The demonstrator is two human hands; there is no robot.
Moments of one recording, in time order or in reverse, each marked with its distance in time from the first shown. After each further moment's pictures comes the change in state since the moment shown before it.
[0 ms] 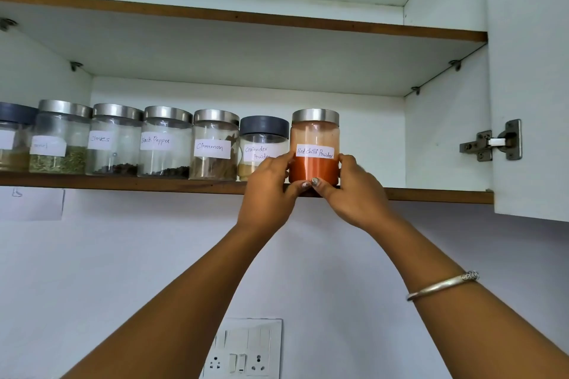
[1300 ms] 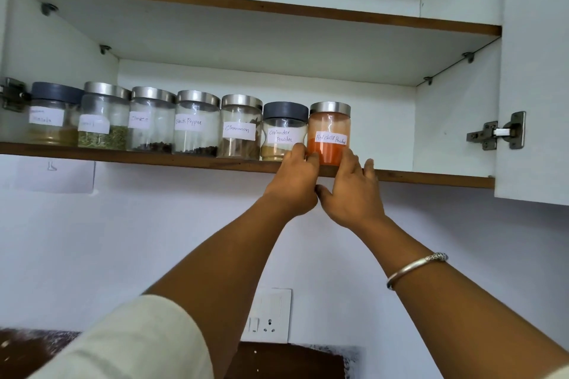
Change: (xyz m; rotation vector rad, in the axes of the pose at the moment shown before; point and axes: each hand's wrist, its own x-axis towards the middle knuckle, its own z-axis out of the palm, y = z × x) left_hand -0.010 0.010 -0.011 0.383 -0.312 0.053; right_hand -0.039 -0.030 0.020 -0.201 0.012 0.064
